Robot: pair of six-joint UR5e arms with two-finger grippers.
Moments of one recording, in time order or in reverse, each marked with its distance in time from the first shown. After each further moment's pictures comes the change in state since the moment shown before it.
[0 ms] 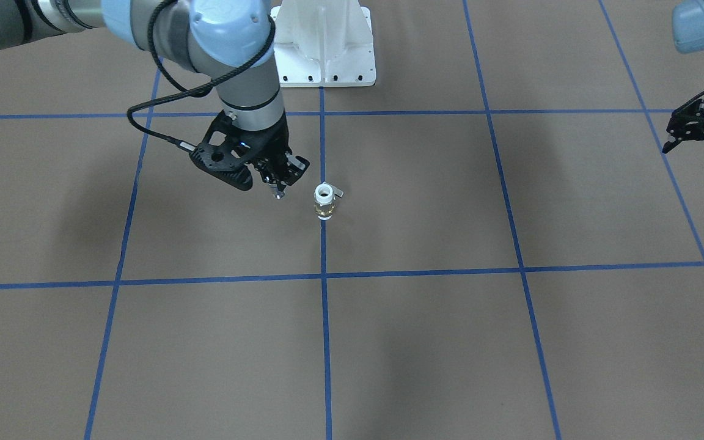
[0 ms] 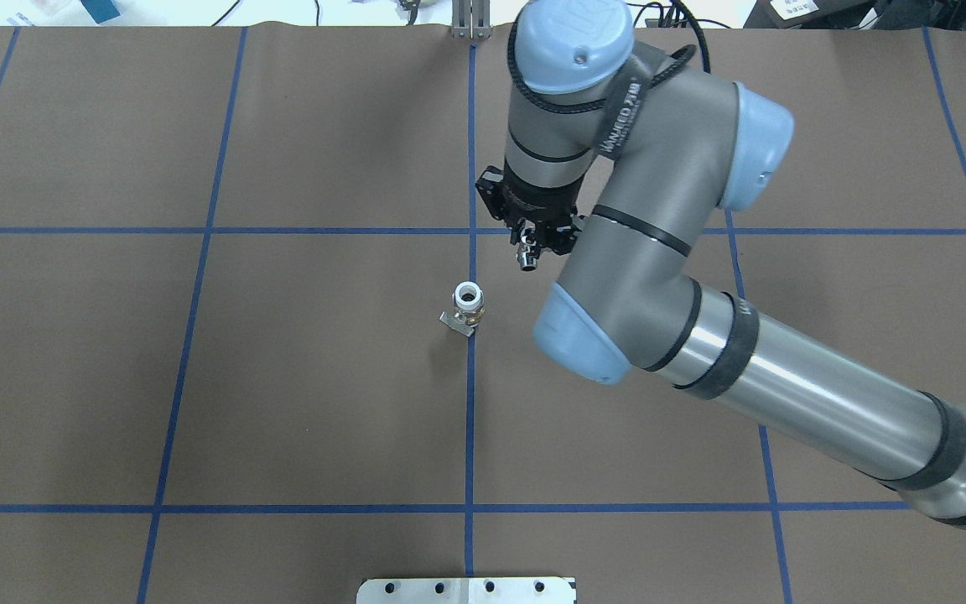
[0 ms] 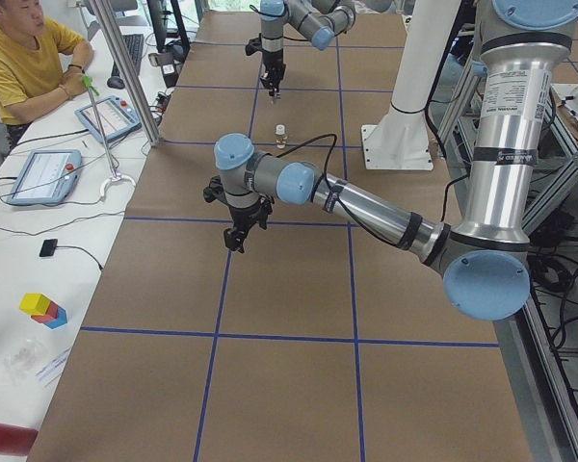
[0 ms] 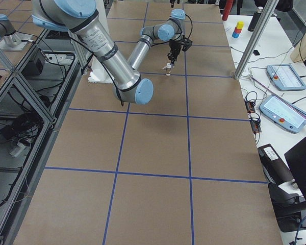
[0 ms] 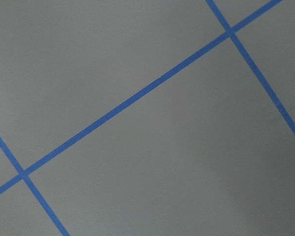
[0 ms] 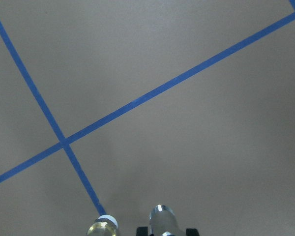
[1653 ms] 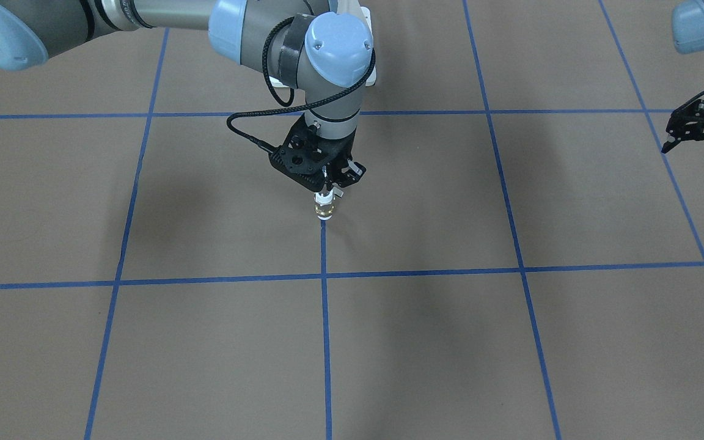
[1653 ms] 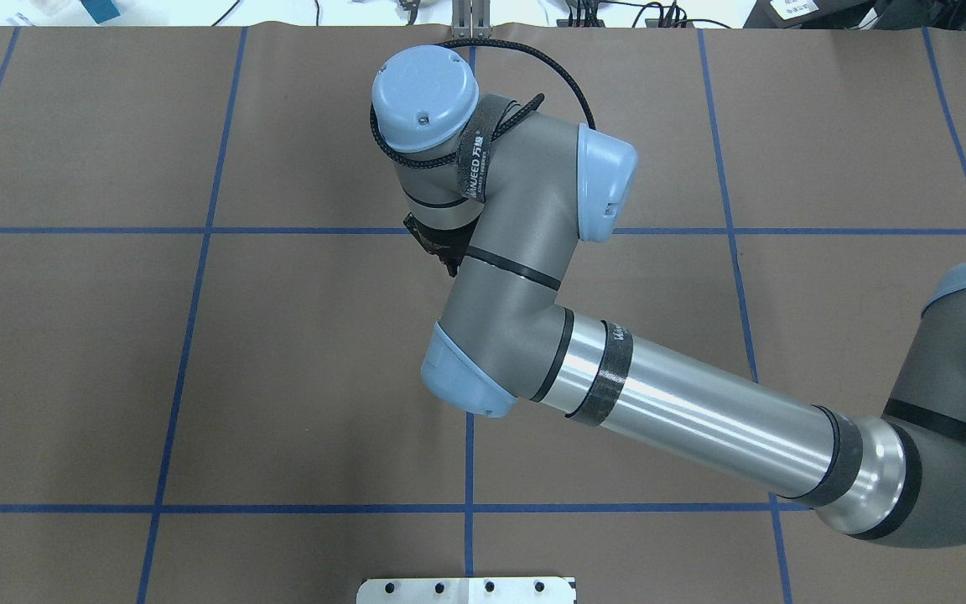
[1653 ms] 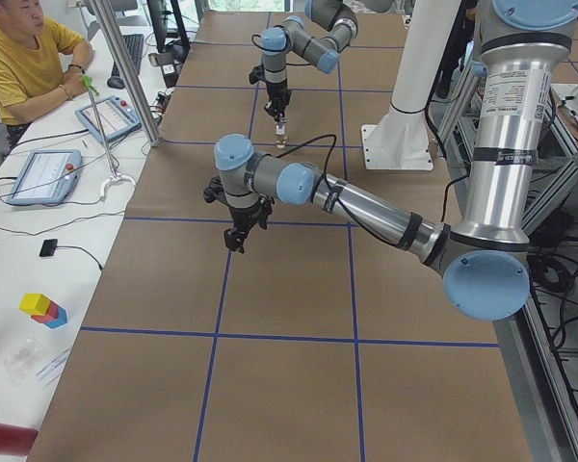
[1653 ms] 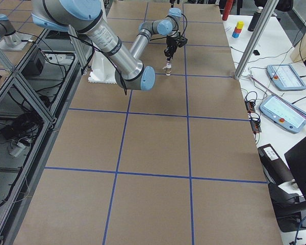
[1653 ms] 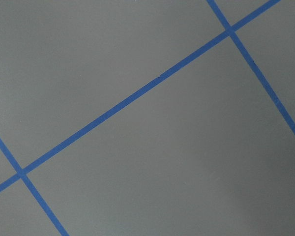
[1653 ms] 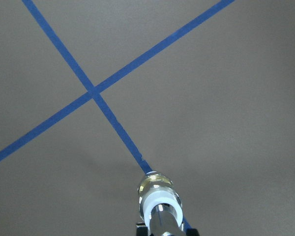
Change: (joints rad) left arm 0.001 0.003 0.000 0.000 -0.002 0.000; right arm -0.093 0.114 -0.165 -0.002 -0.078 0.073
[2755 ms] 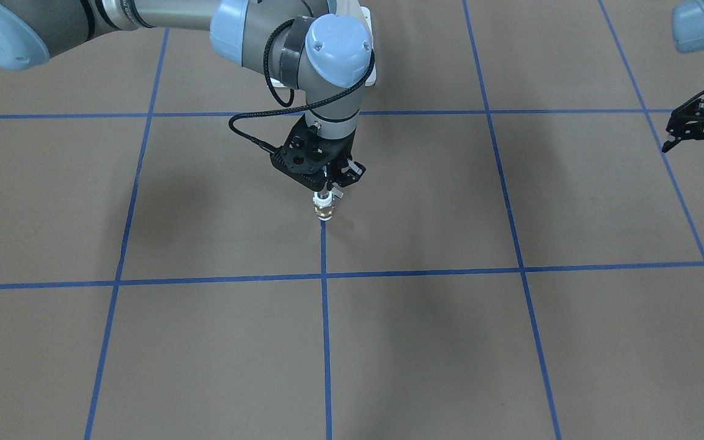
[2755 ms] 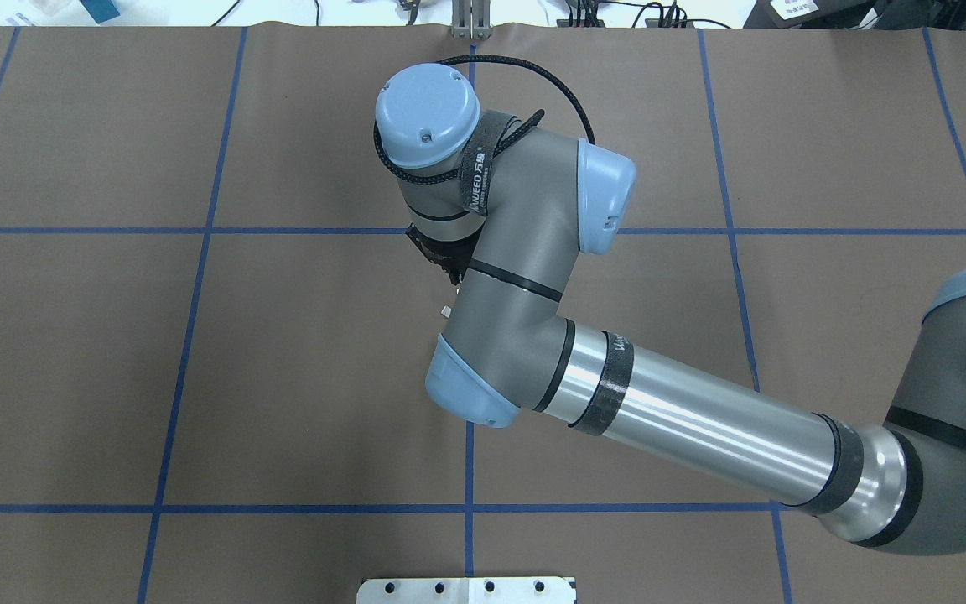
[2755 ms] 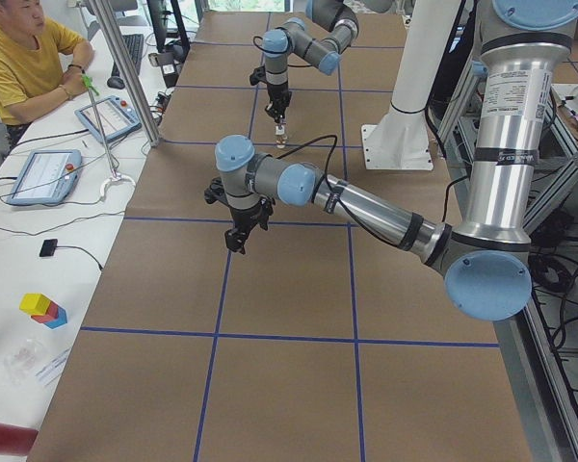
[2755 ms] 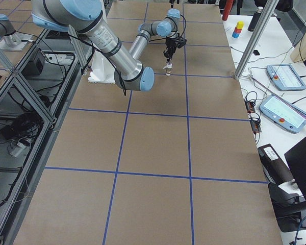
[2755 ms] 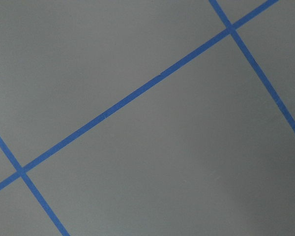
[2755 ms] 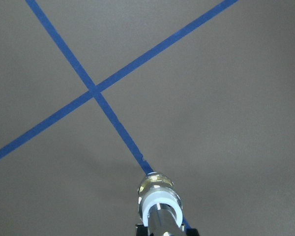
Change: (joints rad) left arm 0.000 0.003 -0.001 -0.001 0.000 0.000; right arm -0.013 -0.013 -0.001 0.016 -0.007 0.000
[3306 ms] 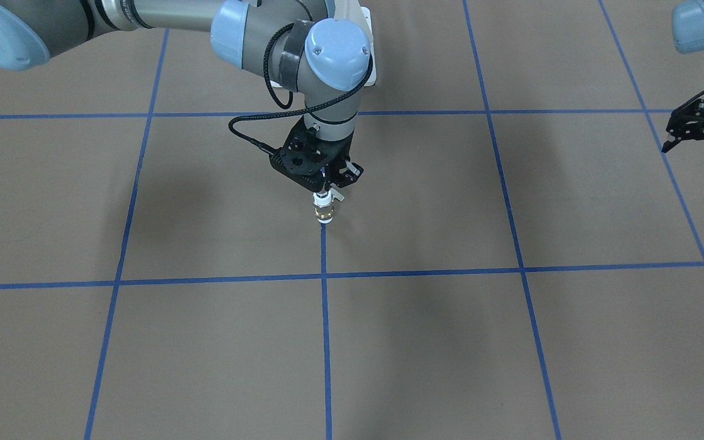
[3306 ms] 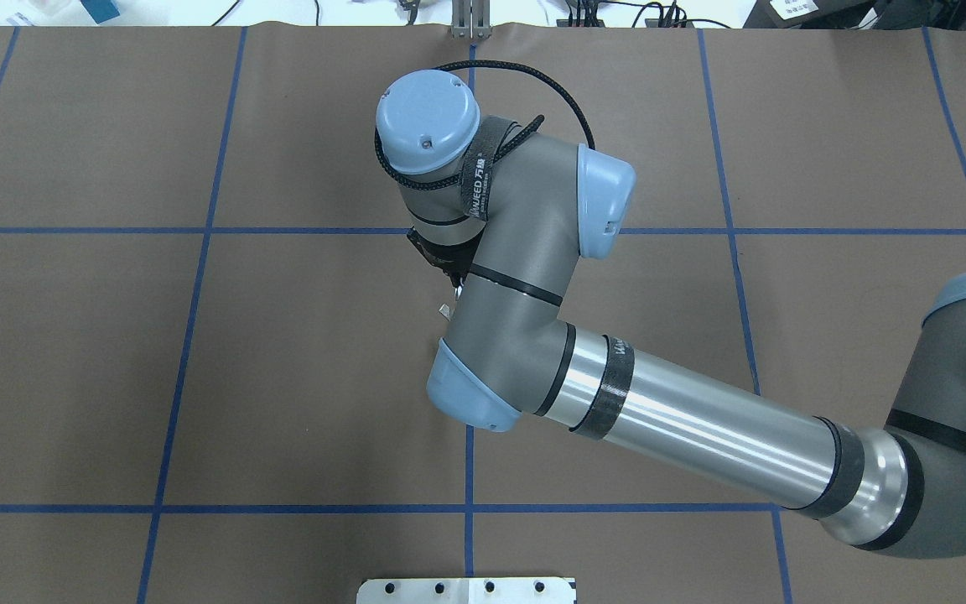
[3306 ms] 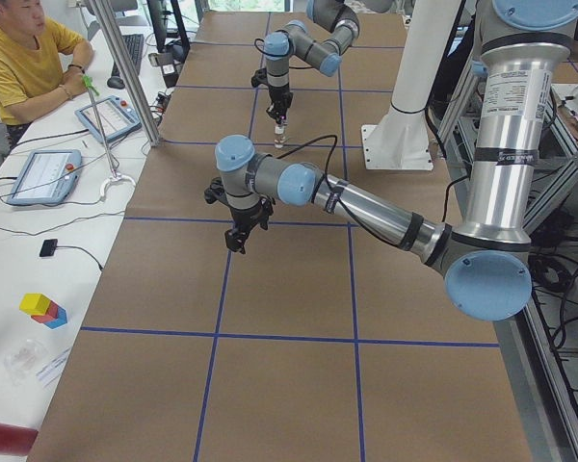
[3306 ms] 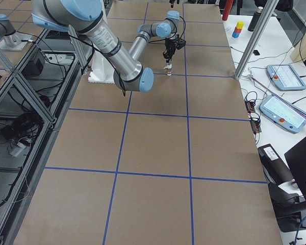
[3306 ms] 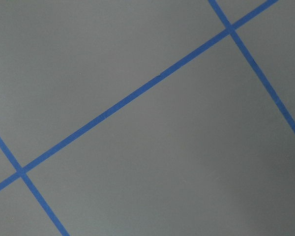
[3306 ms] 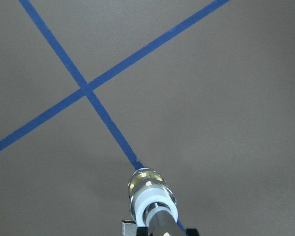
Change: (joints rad) left arm 0.000 0.000 0.000 0.000 0.000 0.000; right arm -0.005 -0.006 0.001 0.004 -0.005 -0.004
